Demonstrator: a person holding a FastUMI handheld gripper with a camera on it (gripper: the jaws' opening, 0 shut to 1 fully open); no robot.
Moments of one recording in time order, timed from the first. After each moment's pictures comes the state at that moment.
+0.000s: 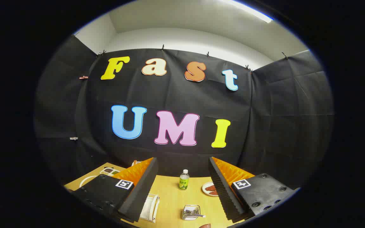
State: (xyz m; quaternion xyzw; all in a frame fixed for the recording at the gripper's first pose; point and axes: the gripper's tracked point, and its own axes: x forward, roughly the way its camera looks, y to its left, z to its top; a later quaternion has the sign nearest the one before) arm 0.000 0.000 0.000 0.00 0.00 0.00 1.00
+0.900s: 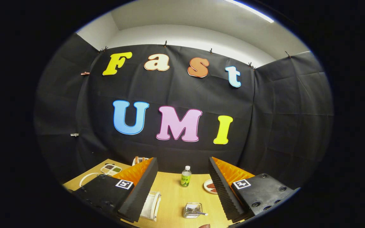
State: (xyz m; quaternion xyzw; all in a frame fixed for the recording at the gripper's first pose) arm 0.008 0.024 -0.020 0.00 0.03 0.02 1.00
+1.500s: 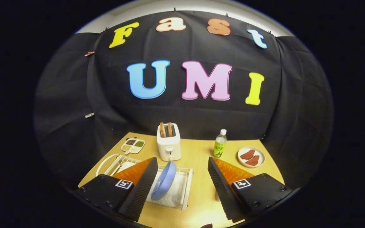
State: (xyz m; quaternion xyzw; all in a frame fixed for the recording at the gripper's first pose) arm 0.057 0.142 -0.159 0.03 0.24 0.10 0.96
